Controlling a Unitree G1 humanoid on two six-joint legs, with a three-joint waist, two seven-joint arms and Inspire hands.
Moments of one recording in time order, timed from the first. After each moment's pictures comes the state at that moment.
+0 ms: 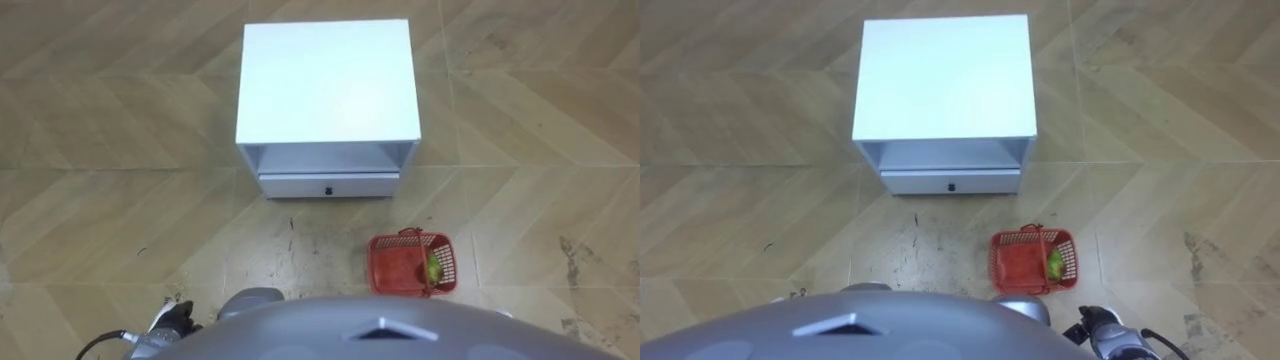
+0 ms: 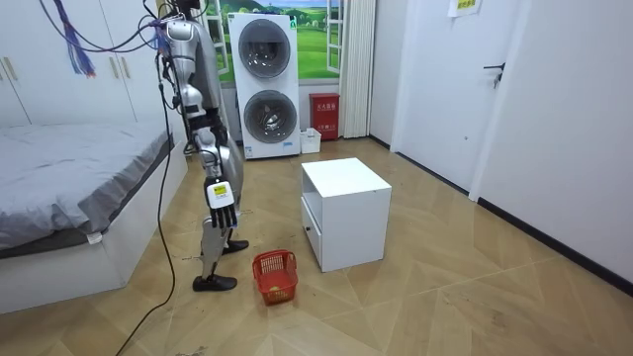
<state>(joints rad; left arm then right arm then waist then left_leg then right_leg) 0.19 0.18 0.04 1.12 0.45 0.13 0.00 0.14 -0.23 0.02 1.24 -0.32 0.13 0.02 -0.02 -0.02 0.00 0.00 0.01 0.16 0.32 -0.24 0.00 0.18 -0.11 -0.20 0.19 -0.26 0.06</state>
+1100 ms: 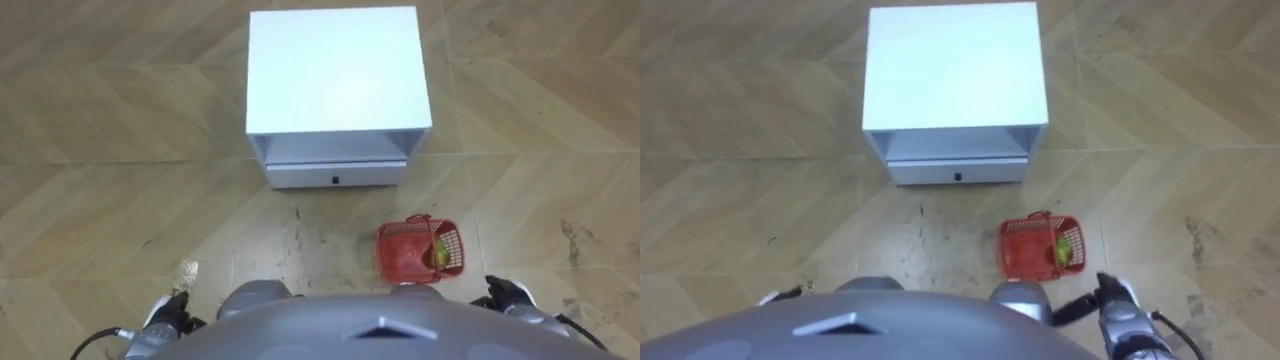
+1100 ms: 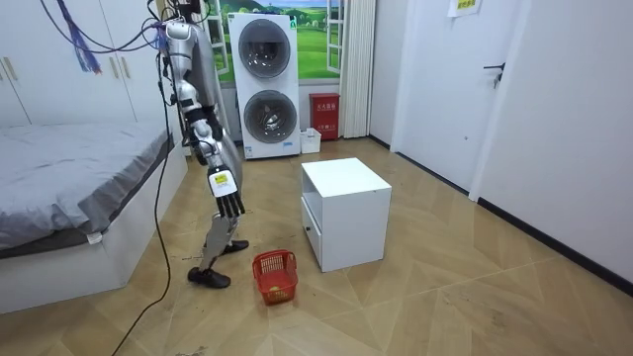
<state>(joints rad) 0.20 0.20 0.11 1.13 0.44 0.06 0.03 0.14 -0.25 -0.03 1.10 -0.13 0.11 -0.05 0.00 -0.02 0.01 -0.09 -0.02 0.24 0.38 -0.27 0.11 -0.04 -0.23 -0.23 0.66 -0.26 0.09</state>
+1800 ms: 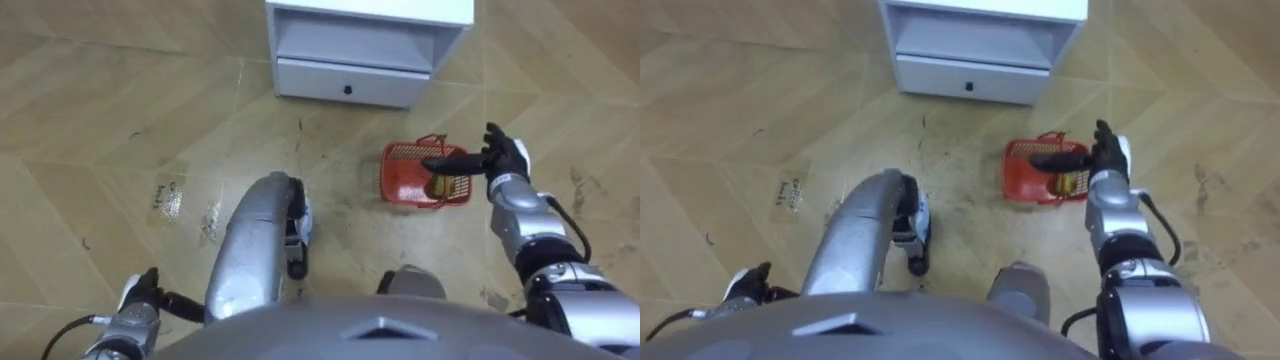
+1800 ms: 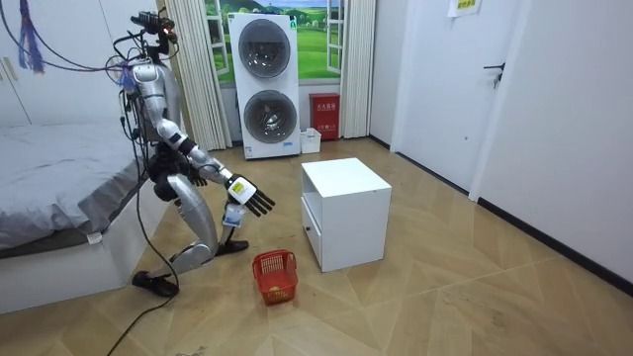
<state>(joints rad) 0.05 0.29 -0.01 1.26 0.12 0.00 0.14 -0.21 -0.24 -0.02 0.90 0.13 0.01 -0.18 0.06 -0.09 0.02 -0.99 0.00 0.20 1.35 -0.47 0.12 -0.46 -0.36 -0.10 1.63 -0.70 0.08</state>
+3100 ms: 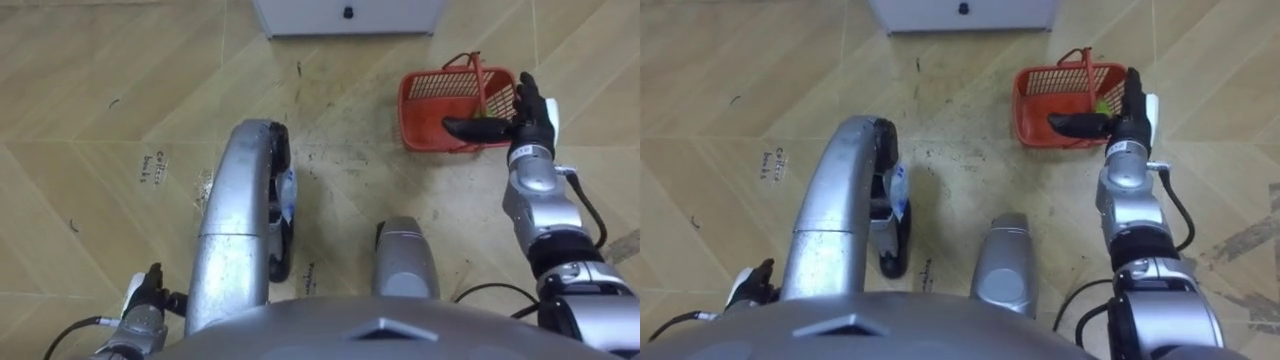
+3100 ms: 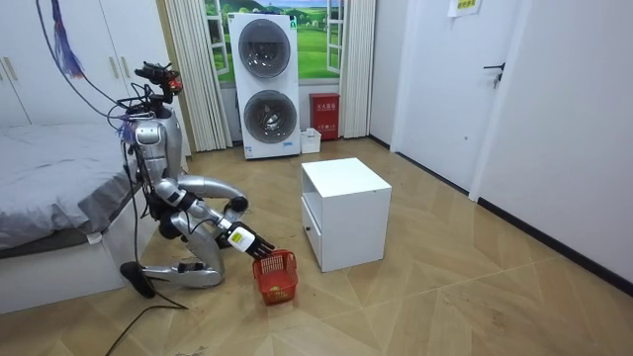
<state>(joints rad) 0.09 0.28 -0.25 1.33 -0.04 -0.12 0.20 -0.16 -0.28 0.02 0.78 0.13 -0.04 -0.25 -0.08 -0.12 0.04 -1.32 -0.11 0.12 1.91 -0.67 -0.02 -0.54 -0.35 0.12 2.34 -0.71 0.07</state>
